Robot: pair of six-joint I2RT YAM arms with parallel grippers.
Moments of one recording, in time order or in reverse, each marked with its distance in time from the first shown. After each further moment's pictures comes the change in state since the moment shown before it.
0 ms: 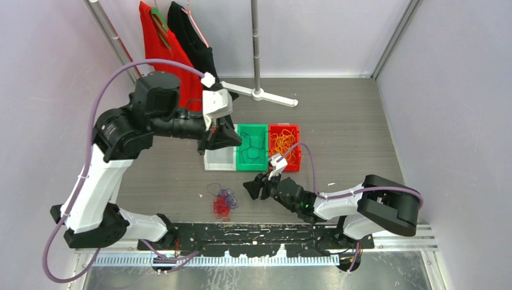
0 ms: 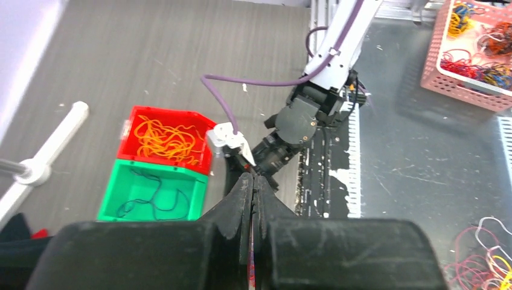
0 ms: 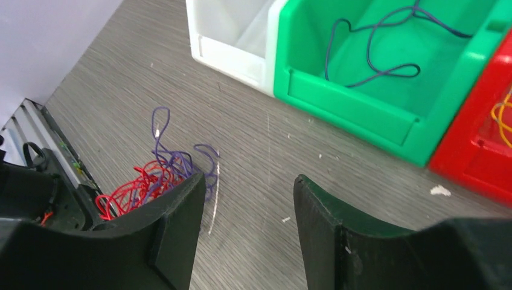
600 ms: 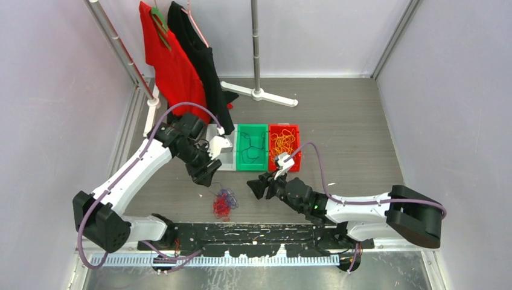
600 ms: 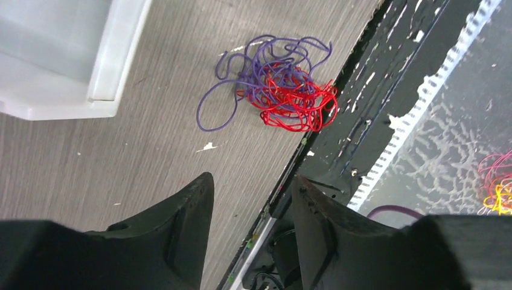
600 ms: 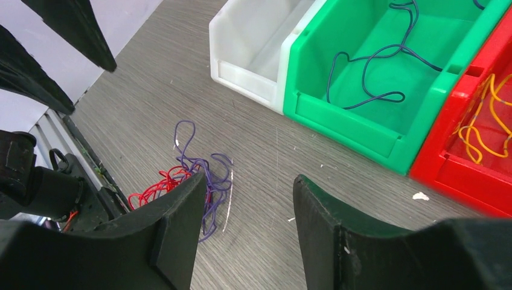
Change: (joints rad) left arm 0.306 -0.048 -0.831 -0.072 -0.194 0.243; right arm 0.016 -0.208 -0.021 -0.141 0.024 -0.026
